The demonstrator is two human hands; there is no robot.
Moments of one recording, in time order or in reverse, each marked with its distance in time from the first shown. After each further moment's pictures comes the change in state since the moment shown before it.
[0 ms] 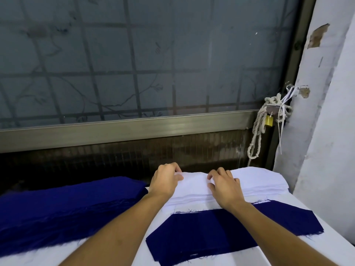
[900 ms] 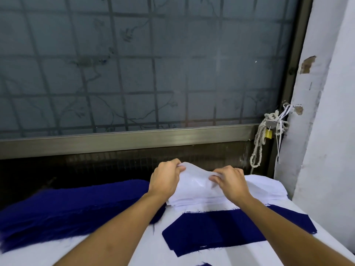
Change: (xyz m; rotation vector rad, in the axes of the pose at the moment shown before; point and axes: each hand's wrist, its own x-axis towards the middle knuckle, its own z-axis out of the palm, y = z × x) left_hand -0.048 0.011 -0.078 0.012 0.172 0.131; right_hand -0.016 -0.031 -0.072 0.169 0.128 -0.097
